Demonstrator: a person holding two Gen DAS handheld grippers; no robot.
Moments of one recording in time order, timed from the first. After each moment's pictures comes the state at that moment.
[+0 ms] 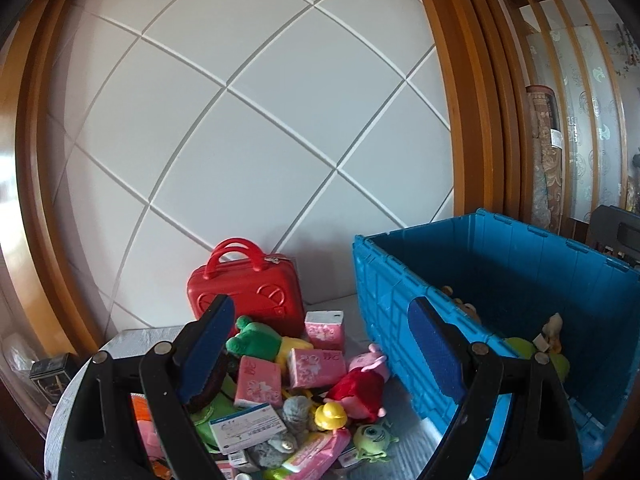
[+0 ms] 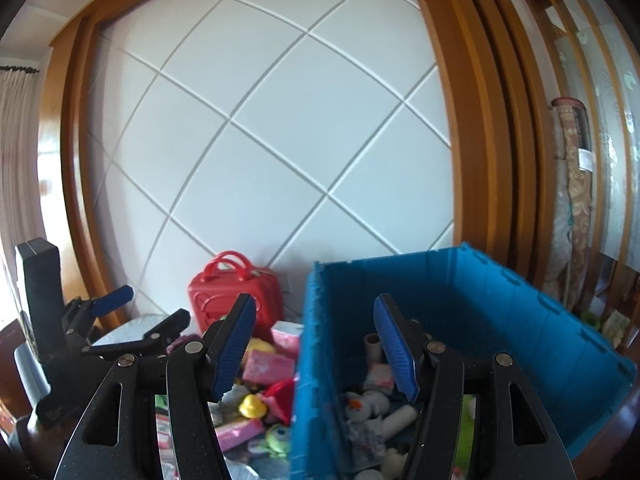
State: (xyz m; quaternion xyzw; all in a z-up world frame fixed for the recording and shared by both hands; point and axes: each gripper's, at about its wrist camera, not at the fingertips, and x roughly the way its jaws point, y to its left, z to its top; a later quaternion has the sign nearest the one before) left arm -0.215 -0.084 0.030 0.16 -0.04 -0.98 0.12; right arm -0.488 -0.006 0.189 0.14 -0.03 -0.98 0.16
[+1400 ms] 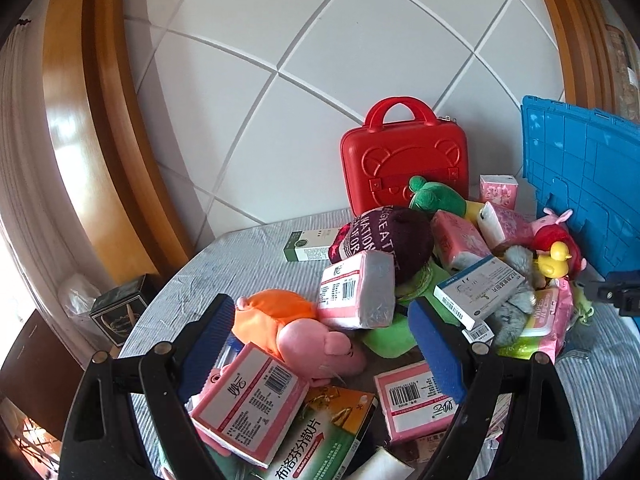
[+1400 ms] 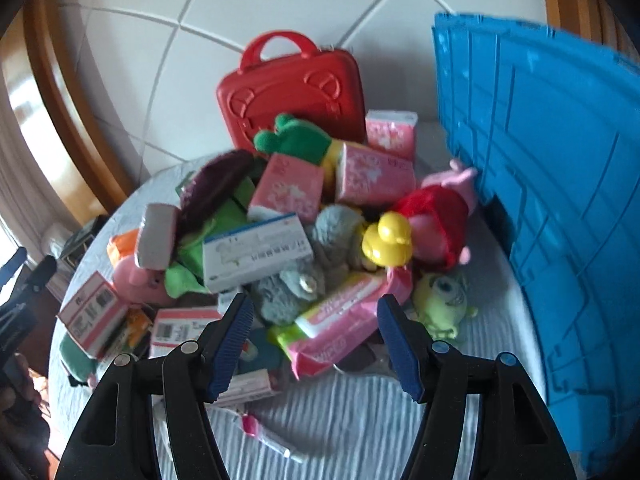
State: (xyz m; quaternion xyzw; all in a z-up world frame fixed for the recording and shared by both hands) left arm -0.128 -0.345 -0.138 0.27 -0.05 -0.93 0.24; right arm -0.569 -0.221 -0.068 0.44 -0.02 -0.88 0.19
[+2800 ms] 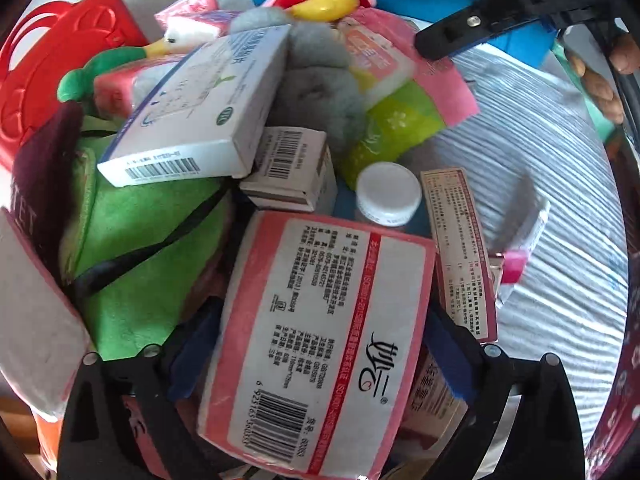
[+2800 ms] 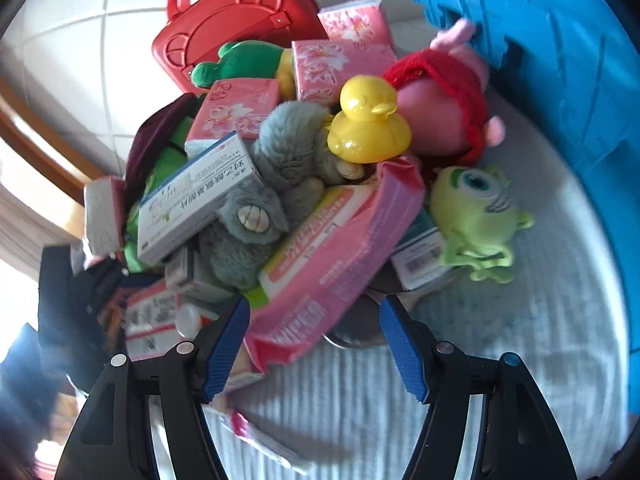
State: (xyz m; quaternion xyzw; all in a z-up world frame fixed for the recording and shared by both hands) left arm -0.240 -0.308 -0.300 0.51 -0.23 -0.79 -0.24; right arm -0.608 -0.210 -0.153 0.53 -0.13 -0.82 0.18
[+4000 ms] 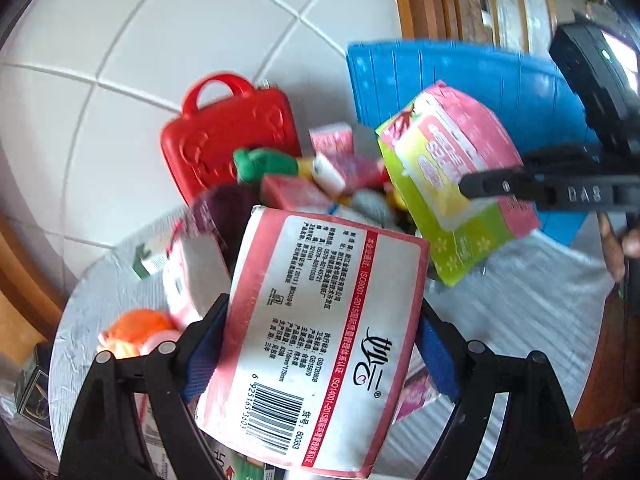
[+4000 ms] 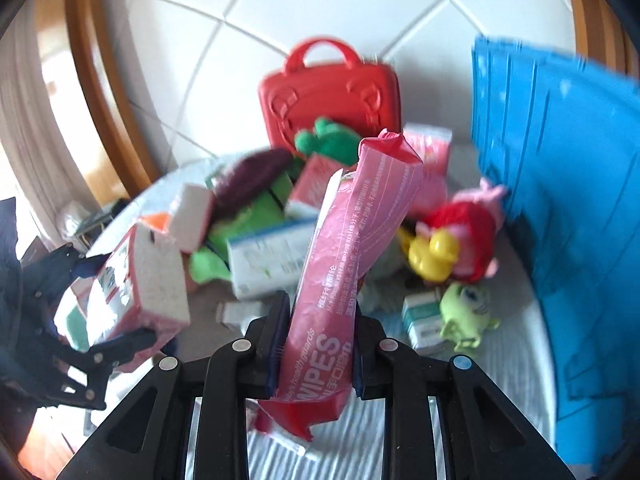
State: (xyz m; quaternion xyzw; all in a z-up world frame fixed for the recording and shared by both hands) left arm -0.163 -0.312 -0.140 0.33 -0.10 -0.94 -0.05; right arm -0.521 -0.235 -0.035 0.36 0.02 -0.90 0.24
